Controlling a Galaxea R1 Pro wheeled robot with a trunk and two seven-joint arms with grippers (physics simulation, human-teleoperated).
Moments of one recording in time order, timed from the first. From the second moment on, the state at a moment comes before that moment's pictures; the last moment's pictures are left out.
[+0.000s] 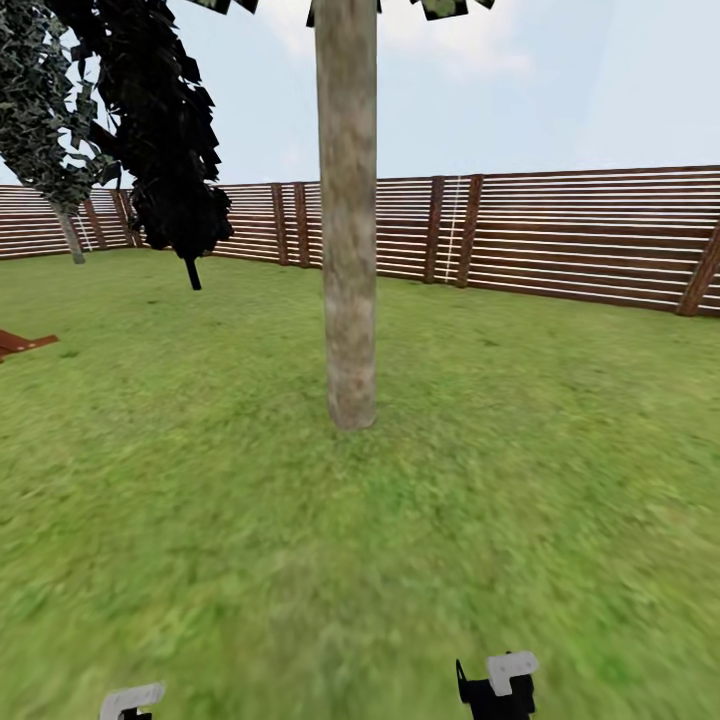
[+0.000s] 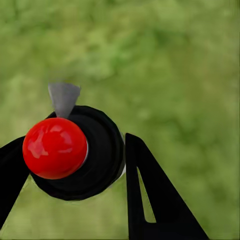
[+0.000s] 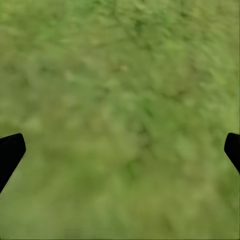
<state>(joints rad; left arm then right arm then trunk) -0.40 0.23 -0.01 -0.05 0.18 -0.36 -0.04 -0.43 0.01 -0.01 -0.04 0.22 -0.60 -0.16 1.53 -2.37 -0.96</state>
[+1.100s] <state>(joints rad) -0.40 0.23 -0.01 -0.05 0.18 -0.36 -0.04 -0.43 0.01 -0.01 -0.04 0.22 -0.60 -0.16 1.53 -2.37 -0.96</state>
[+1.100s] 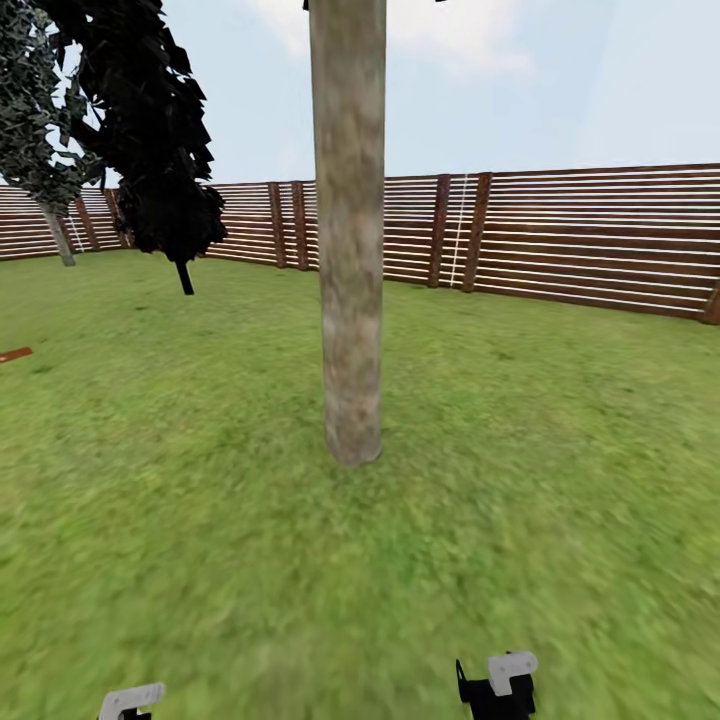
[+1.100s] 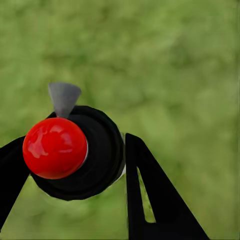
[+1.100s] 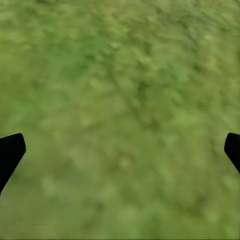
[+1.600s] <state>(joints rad) -0.40 0.23 -0.01 -0.05 0.18 -0.36 -0.04 -0.43 0.01 -0.01 -0.04 0.22 -0.60 -0.16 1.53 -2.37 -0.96</state>
